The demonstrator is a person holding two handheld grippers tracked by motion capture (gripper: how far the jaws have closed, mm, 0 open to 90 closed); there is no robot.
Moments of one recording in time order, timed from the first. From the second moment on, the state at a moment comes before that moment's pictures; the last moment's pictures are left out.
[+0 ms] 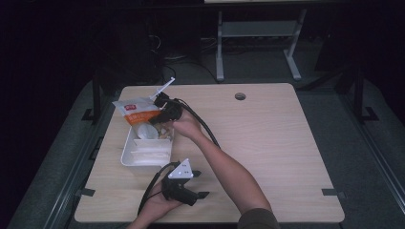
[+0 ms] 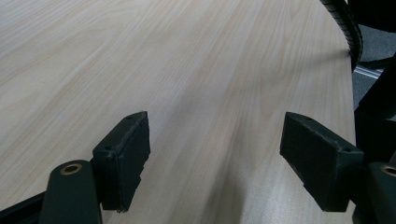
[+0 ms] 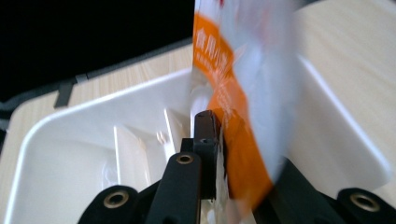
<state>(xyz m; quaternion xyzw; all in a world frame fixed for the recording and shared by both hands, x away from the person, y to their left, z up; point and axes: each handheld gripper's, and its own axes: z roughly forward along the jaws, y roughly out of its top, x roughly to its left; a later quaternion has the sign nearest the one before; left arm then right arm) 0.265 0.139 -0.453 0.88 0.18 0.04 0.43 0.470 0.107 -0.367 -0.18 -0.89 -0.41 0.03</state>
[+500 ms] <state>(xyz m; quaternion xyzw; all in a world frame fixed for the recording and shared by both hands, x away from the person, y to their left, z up) 0.265 0.139 -0.453 0.88 0.18 0.04 0.43 0.478 0.097 -0.387 -0.21 -0.88 -0.42 0.04</state>
